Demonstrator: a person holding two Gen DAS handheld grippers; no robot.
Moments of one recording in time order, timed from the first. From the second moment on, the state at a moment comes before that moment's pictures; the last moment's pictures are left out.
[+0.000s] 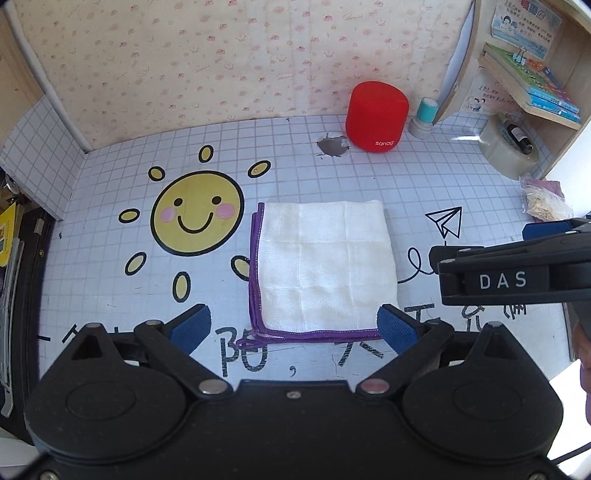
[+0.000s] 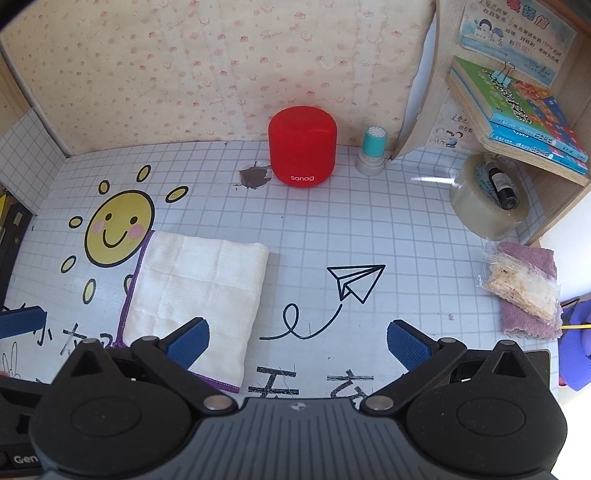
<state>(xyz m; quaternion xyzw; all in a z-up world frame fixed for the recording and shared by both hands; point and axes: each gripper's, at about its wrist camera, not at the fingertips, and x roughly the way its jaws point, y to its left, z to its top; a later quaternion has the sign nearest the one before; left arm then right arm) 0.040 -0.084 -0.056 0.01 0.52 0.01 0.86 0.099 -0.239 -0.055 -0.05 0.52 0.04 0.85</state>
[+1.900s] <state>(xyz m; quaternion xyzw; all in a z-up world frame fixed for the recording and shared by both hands) 0.033 -0.100 -0.065 0.02 0.54 -0.01 0.84 0.090 -0.218 -0.070 -0.09 0.53 0.07 0.84</state>
